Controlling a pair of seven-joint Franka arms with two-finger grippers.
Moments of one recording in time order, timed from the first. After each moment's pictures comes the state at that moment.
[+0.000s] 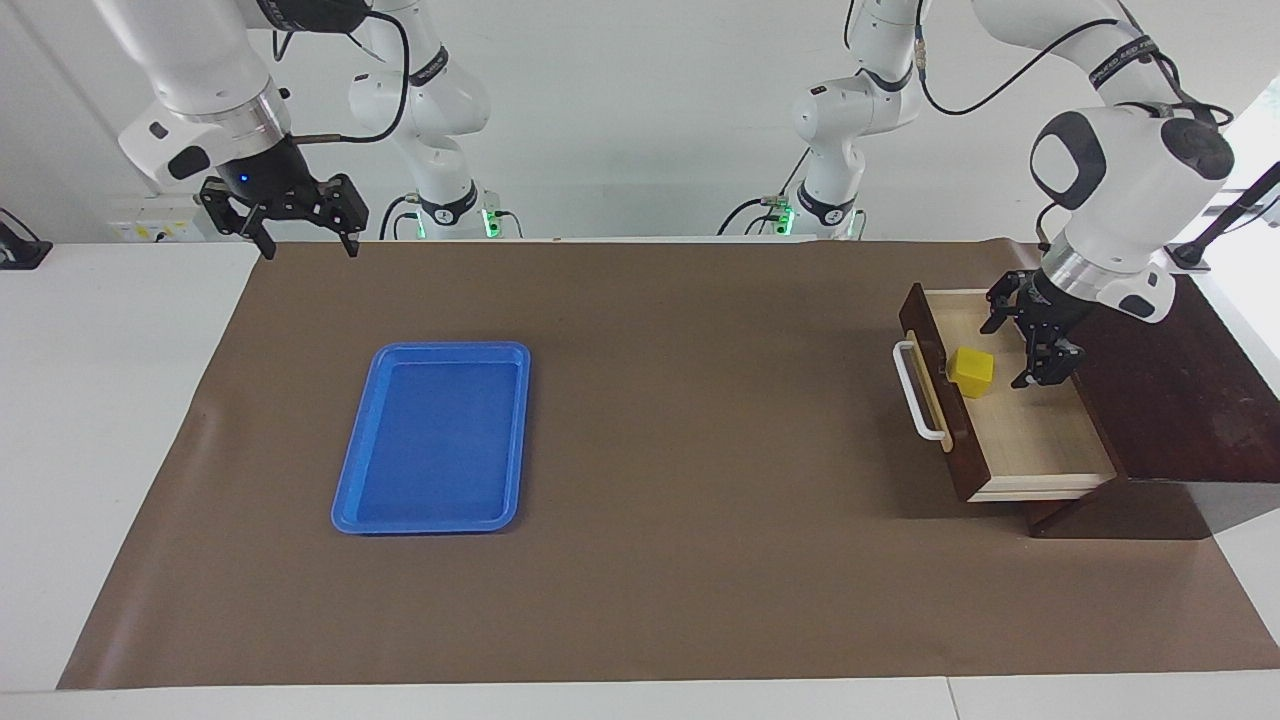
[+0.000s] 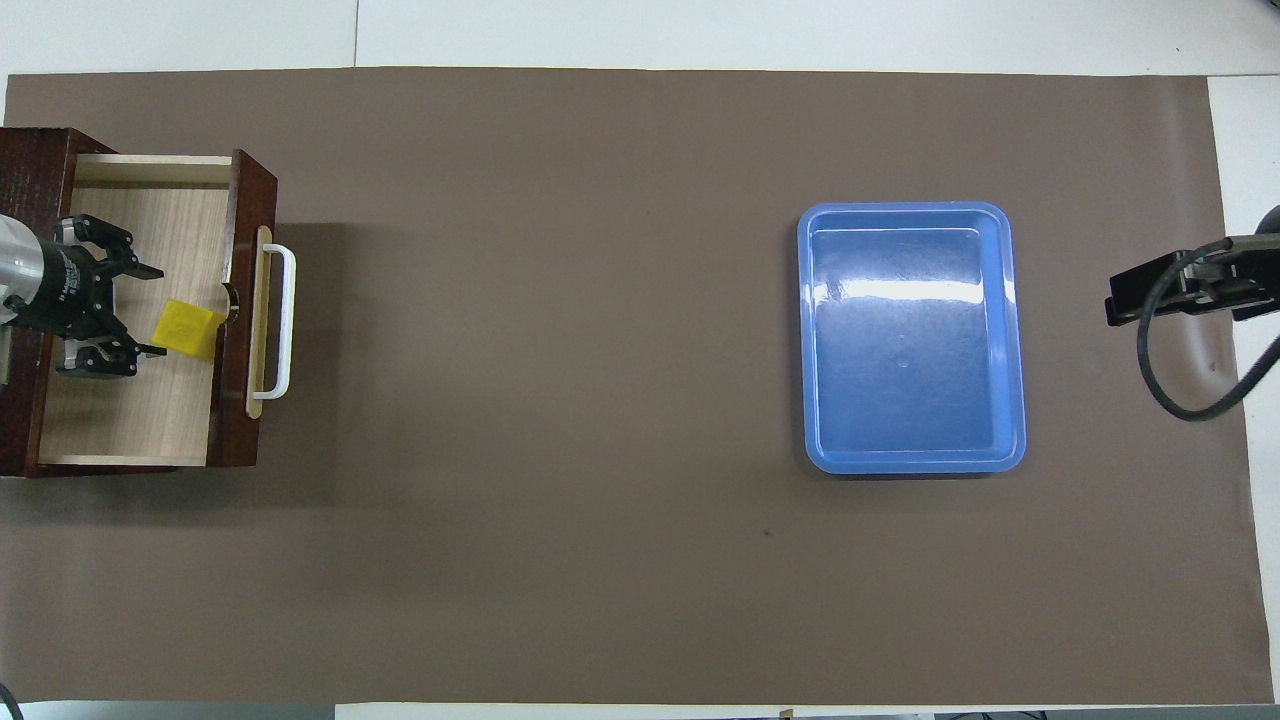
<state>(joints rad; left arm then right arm) 0.15 0.07 -0.14 -1.74 -0.04 1.83 -1.58 -0.06 -0.01 0.08 -1.50 -0.03 1.45 -0.03</state>
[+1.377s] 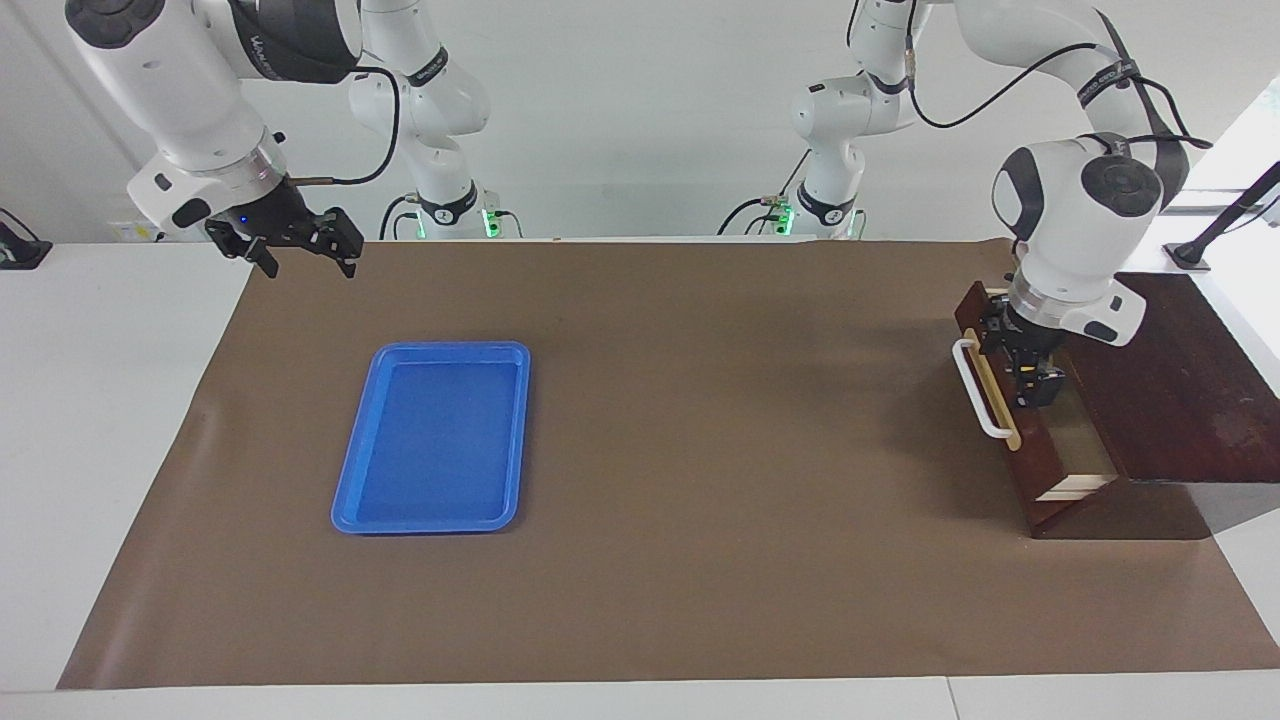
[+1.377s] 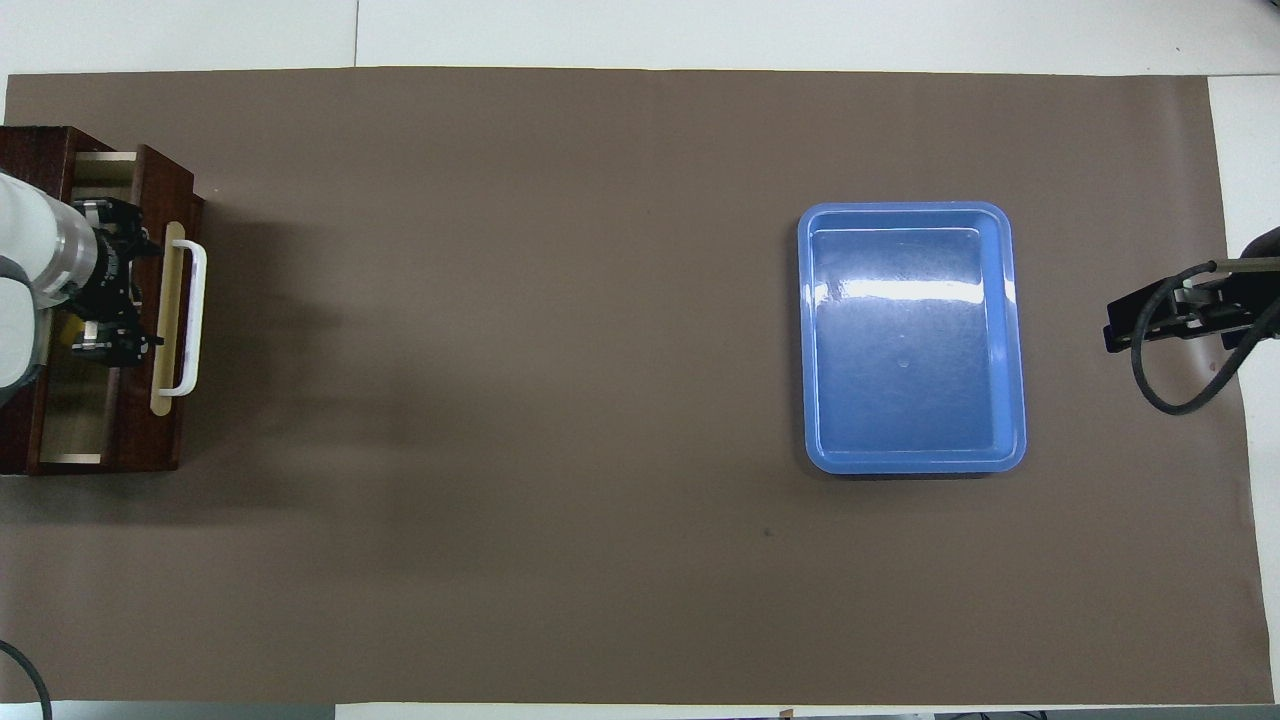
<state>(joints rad) 0.14 0.11 -0.12 -1.87 0.17 2.01 -1.60 -0.08 0.01 0.06 -1.59 -0.03 1.46 -0.01</state>
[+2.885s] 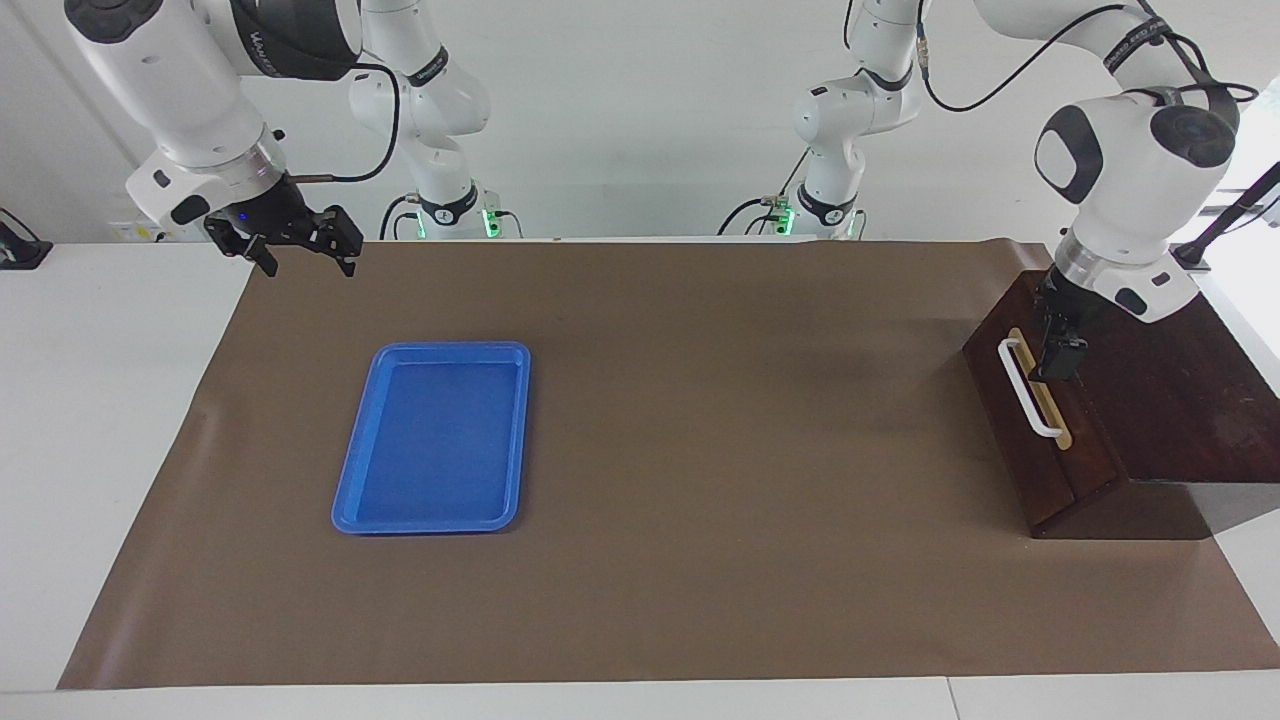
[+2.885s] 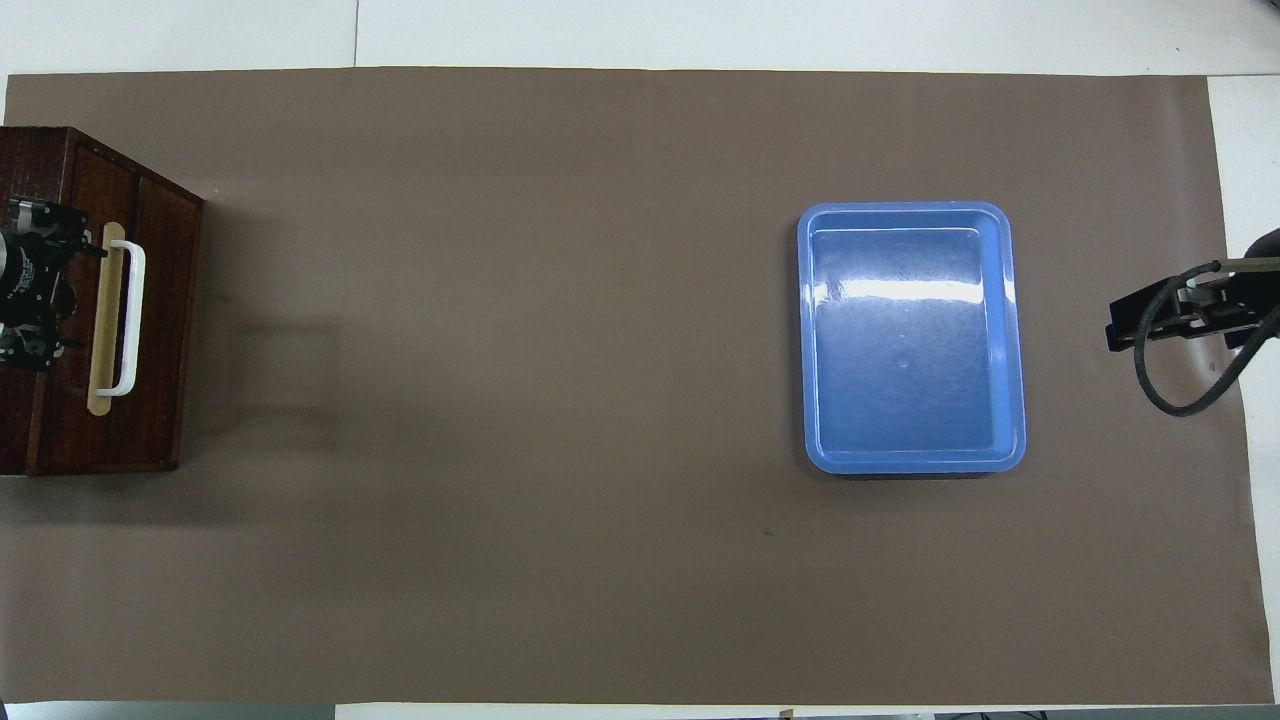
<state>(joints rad) 0.19 0.04 -0.16 -1.77 0.06 1.83 -0.98 -0.08 0.01 0.06 -1.59 -0.03 1.46 -0.01</state>
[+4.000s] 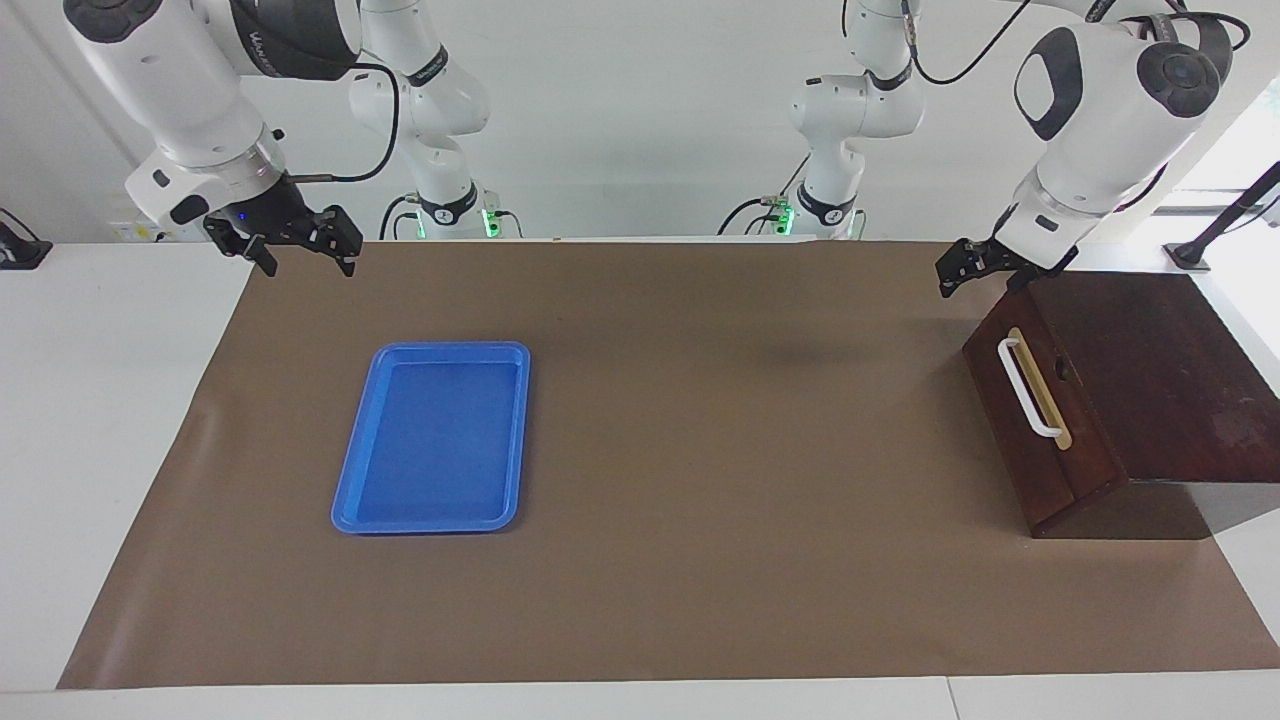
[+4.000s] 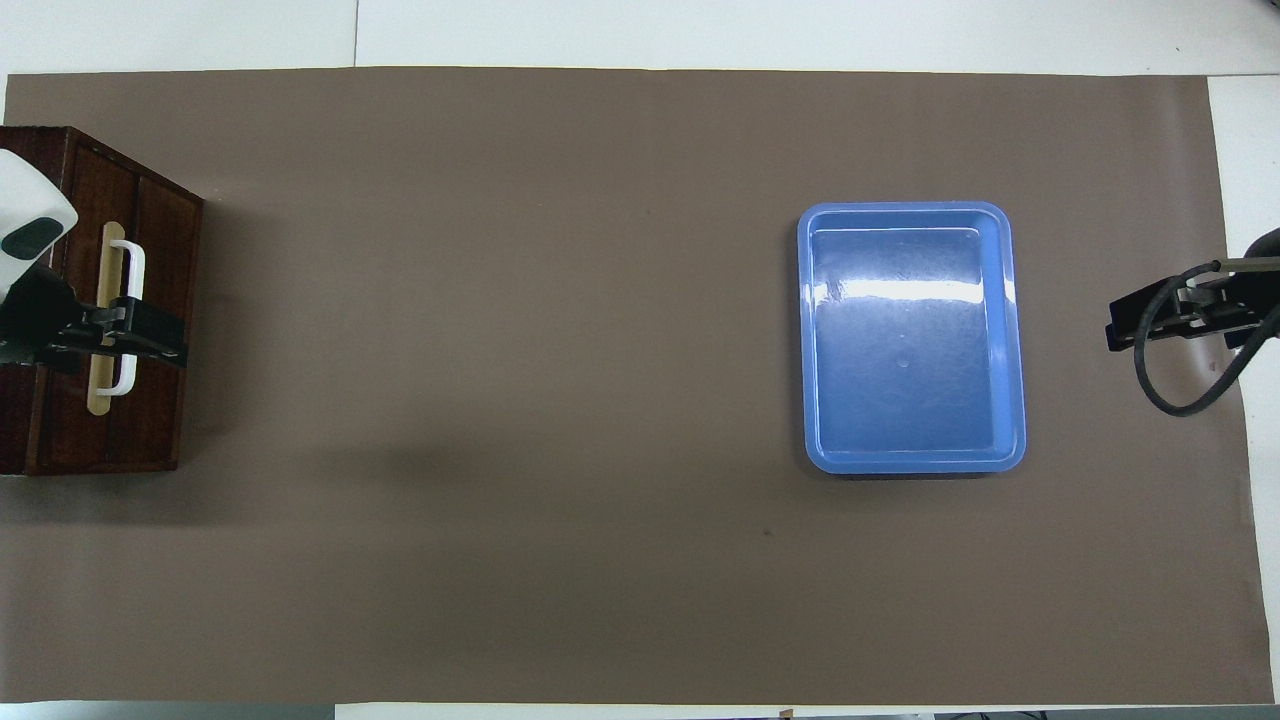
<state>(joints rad) -0.11 -0.01 0.04 -1.72 0.02 1.56 0.00 -0.08 0.01 0.06 -1.59 -0.03 1.46 -0.01</state>
